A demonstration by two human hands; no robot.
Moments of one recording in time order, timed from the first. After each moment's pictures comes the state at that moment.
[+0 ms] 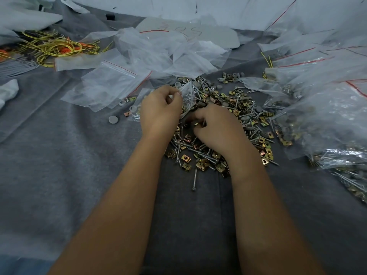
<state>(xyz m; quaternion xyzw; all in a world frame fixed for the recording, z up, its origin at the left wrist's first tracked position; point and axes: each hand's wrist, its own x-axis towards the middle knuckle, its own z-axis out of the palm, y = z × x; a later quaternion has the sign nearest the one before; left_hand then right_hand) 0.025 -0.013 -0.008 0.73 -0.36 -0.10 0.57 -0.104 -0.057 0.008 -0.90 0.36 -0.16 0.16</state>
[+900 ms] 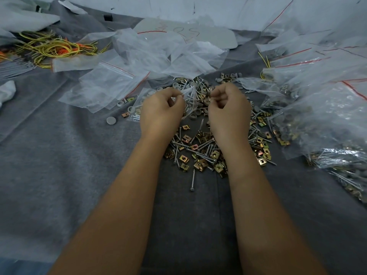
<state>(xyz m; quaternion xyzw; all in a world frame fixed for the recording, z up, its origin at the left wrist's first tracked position) 0.022 -0.012 -0.011 0.73 -0.40 -0.09 0.55 -0.100 -0.063 0.008 -0.73 0.44 -0.46 0.24</state>
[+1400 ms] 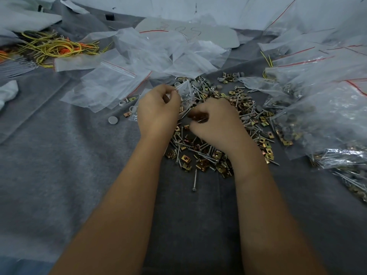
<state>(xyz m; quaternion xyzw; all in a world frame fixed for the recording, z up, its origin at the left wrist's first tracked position) 0.023 -0.010 -0.005 0.74 -0.34 -0.07 0.58 -0.103 -0.052 0.020 -0.89 0.37 -0.20 0.18</state>
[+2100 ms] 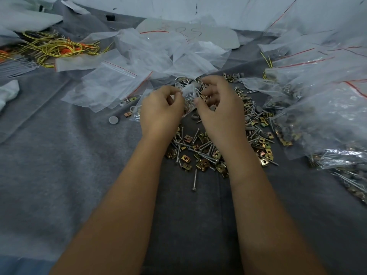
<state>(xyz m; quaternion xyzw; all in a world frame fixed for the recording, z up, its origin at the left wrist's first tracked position) 0.022 -0.010 -0.007 0.72 -0.38 -0.07 0.57 -0.096 -0.052 0.015 -0.78 0.36 -0.44 0.26</state>
